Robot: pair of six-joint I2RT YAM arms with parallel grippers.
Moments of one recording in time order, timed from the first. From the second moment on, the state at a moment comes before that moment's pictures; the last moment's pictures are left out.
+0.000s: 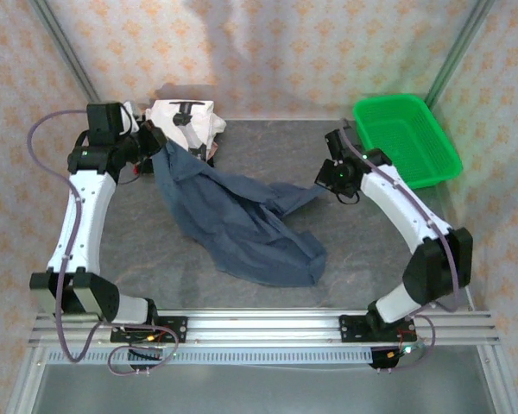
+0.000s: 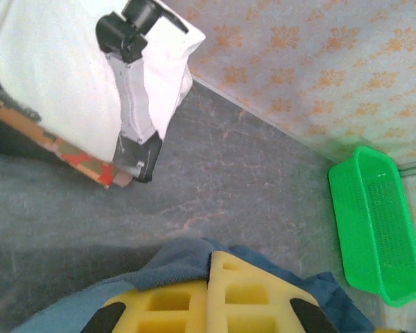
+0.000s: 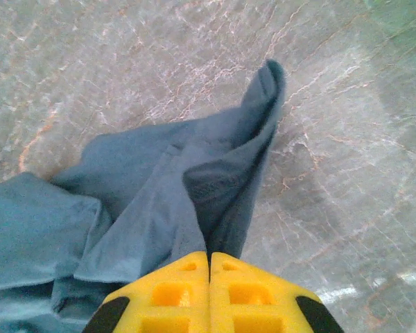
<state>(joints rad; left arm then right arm) 0.10 1.42 1.52 -0.75 0.36 -0.56 0.35 1.51 1.38 -0.94 0.06 0.76</state>
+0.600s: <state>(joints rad) -0.08 2.06 2.20 -0.90 0.30 -0.47 0.26 1.20 1.41 -1.18 0.25 0.64</state>
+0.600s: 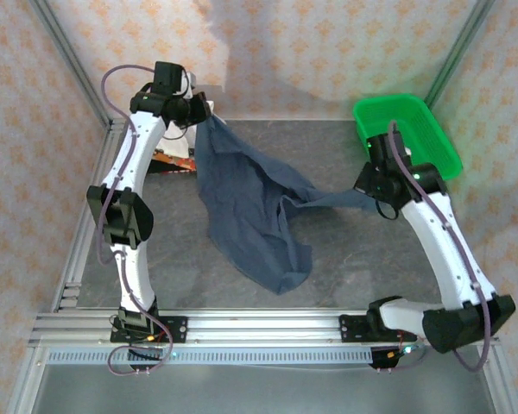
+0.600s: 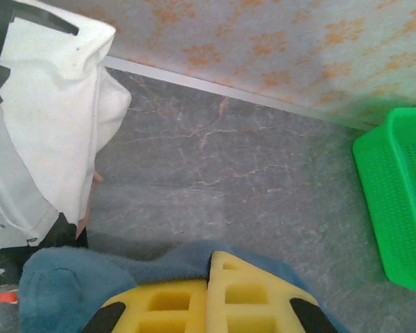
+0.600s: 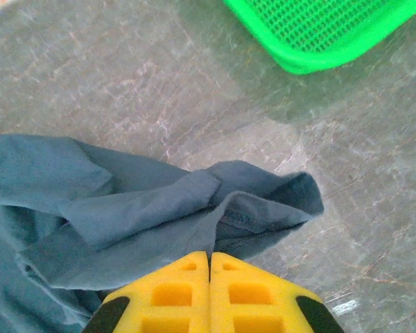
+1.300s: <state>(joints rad) 0.11 2.03 2.78 -0.77 0.41 -0.83 0.15 1.17 1.47 -0.90 0.10 0.48</state>
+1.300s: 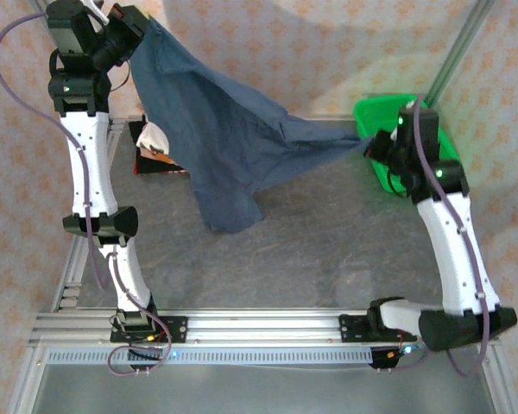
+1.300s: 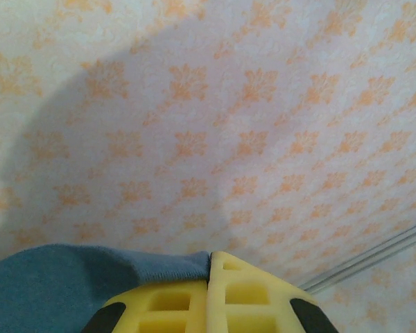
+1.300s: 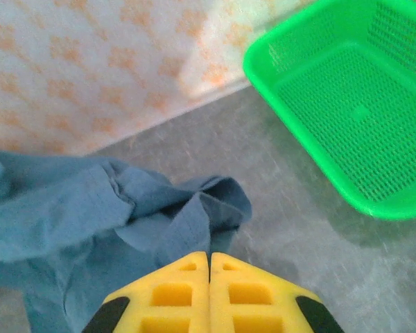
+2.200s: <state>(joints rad) -0.04 0.80 0.86 -0.82 0.36 -0.75 0.17 1.41 0.96 -0.62 -0.26 0.69</state>
